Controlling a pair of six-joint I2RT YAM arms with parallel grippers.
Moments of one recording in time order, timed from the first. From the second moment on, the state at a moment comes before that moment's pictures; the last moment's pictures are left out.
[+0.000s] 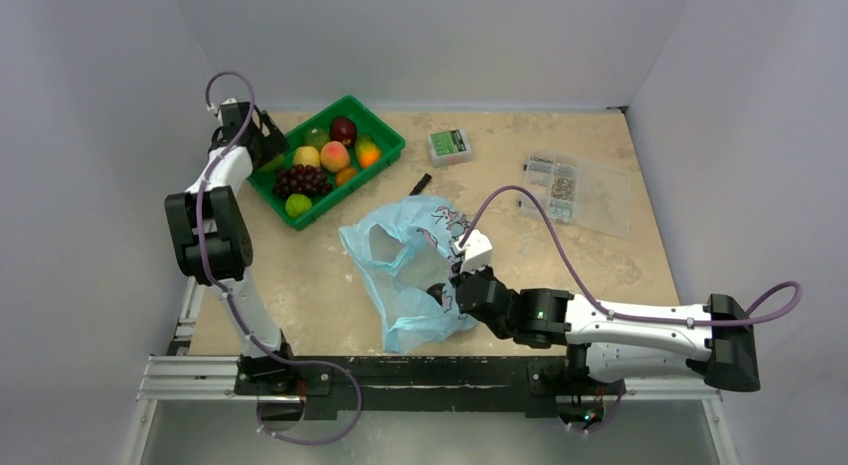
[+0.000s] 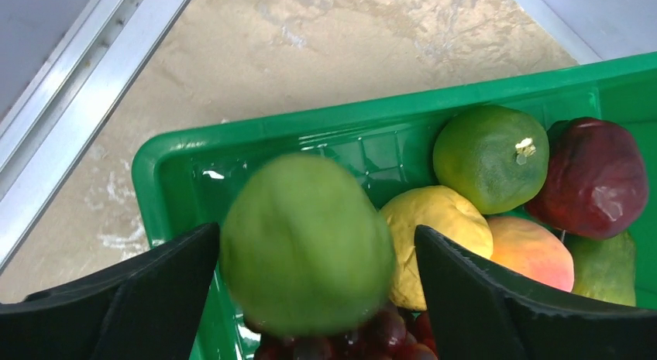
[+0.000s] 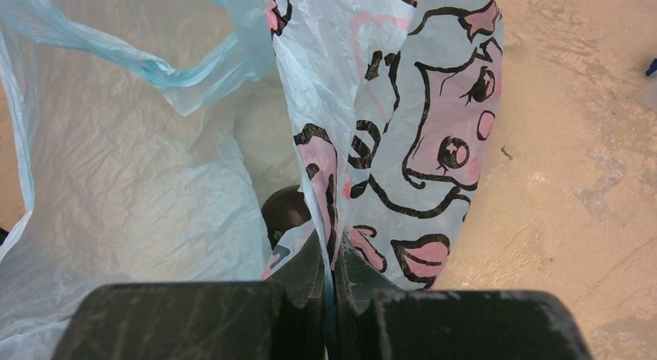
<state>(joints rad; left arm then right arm) 0.20 1.96 1.49 -0.24 -0.10 -0.45 1.31 1.05 0.70 -0.33 0.71 0.54</state>
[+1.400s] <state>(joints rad) -0.71 0.50 0.64 -0.44 0.31 -0.55 1.05 1.10 0.78 -0.16 0.05 0.31</state>
